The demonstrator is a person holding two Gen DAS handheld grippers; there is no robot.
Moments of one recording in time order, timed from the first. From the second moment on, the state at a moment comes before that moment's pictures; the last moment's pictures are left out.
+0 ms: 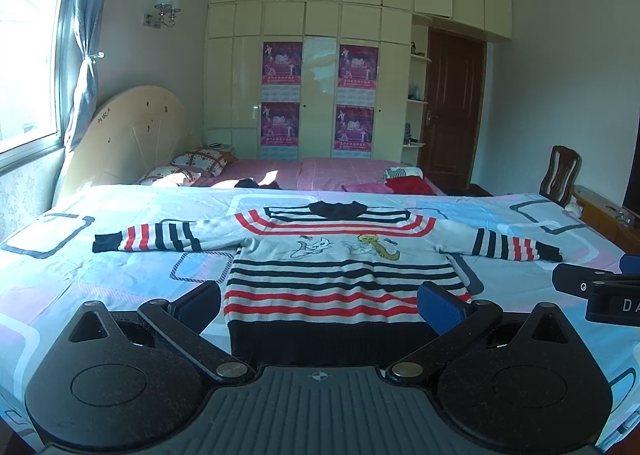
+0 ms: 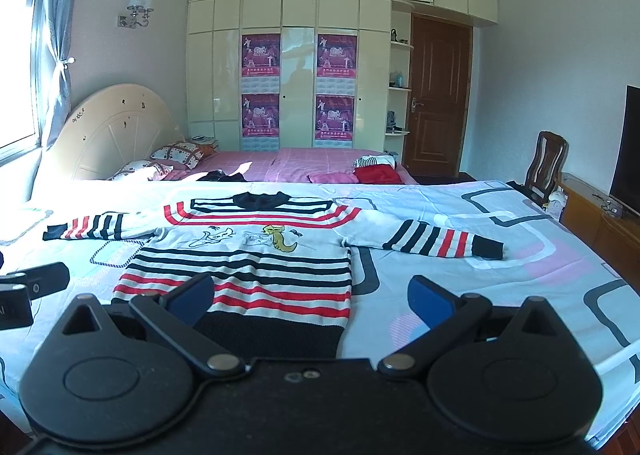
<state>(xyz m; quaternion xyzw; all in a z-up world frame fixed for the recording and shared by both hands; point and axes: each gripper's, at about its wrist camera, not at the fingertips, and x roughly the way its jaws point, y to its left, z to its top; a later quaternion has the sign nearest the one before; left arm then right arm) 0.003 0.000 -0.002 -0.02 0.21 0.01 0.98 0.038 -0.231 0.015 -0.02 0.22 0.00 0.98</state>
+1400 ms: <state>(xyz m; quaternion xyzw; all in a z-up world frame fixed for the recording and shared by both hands) 0.378 -0.086 -0.089 -0.02 0.28 0.13 0.95 0.374 -0.580 -0.181 0.35 0.25 -0.17 0.88</state>
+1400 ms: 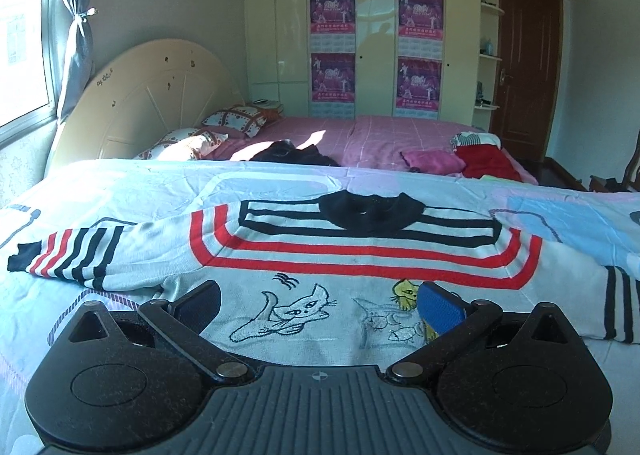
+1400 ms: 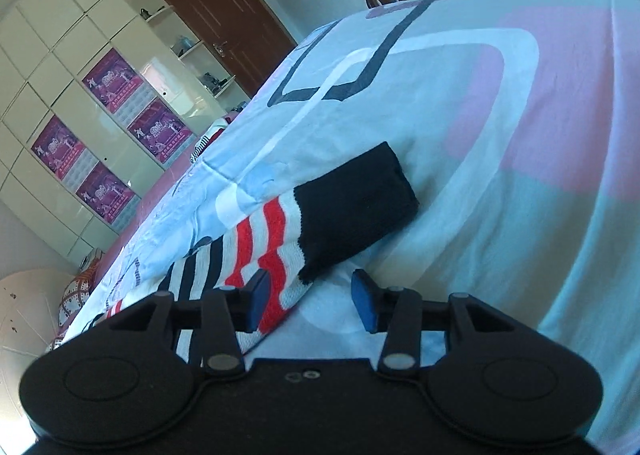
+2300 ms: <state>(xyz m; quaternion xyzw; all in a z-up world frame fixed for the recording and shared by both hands) 0.435 0.091 -0.139 -0.02 0.34 0.16 0.93 0.446 -0.446 -0.106 0.16 0.23 -0.17 0.94</state>
